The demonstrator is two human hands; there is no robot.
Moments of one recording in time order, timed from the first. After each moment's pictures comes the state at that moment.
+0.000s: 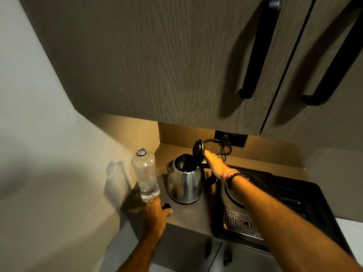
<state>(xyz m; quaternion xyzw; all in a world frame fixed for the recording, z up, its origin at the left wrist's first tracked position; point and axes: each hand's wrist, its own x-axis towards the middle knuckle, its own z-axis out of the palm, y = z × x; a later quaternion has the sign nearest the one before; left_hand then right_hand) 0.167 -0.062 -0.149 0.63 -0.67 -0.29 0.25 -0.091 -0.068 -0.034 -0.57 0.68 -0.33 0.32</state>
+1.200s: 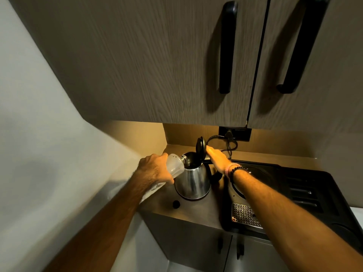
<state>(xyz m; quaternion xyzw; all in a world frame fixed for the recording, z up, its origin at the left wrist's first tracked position) 0.159 -0.128 0.032 0.50 -0.86 -0.02 -0.07 -0.093 -0.068 -0.037 -0.58 0.70 -0.29 0.28</state>
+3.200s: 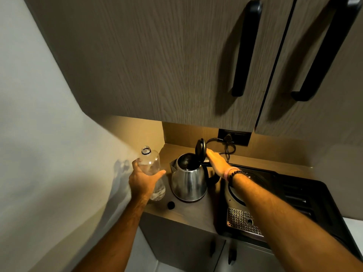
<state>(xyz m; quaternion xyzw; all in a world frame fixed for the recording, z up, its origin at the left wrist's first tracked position) 0.184 -0.131 -0.065 0.63 -0.62 -0.23 0.41 -0.098 -0.071 -0.044 -0.60 0.70 -0.28 0.27</state>
